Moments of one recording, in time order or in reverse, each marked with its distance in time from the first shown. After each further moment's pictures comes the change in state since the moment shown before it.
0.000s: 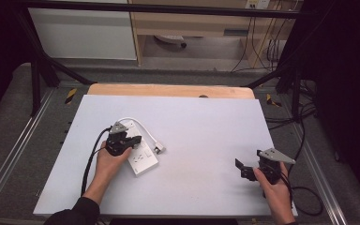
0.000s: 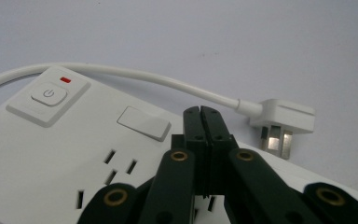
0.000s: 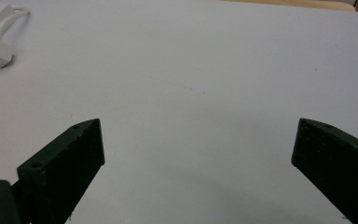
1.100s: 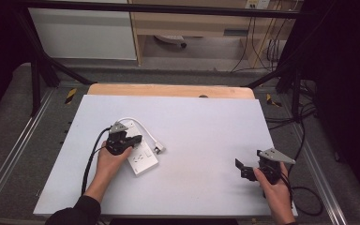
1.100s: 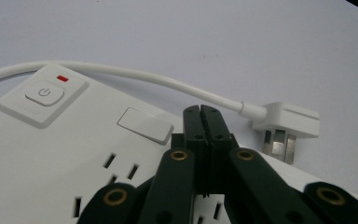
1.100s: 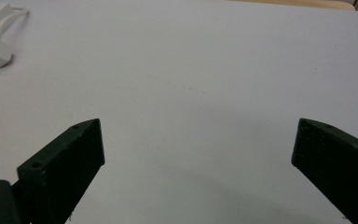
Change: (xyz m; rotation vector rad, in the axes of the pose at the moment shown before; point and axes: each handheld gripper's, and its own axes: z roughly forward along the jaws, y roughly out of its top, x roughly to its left) left arm 0.004 -0.003 0.005 -0.009 -0.026 -0.020; right arm 0.000 0.000 0.000 0.002 -0.001 0.001
